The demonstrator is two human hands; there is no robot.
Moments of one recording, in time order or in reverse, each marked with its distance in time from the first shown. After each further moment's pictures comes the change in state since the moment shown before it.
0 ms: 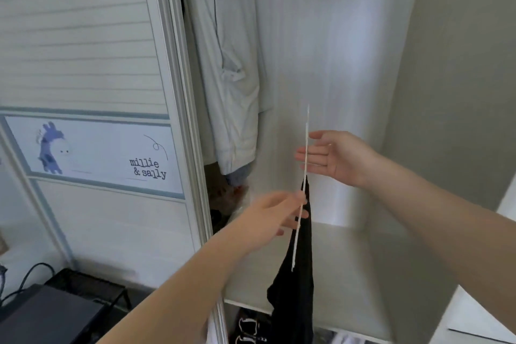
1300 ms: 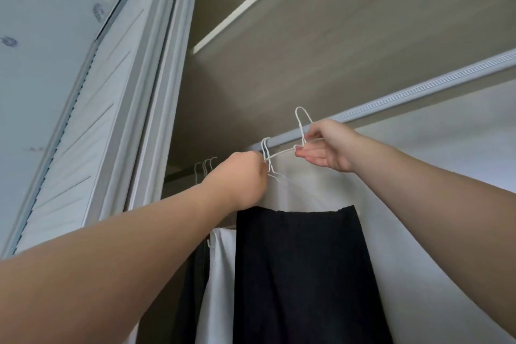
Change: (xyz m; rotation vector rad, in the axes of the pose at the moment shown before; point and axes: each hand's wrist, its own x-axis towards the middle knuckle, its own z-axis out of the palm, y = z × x) left_hand 0.272 0.372 -0.300 1.179 1.062 0.329; right_hand 0.353 -0.449 0.140 -0.166 -0.327 -0.658
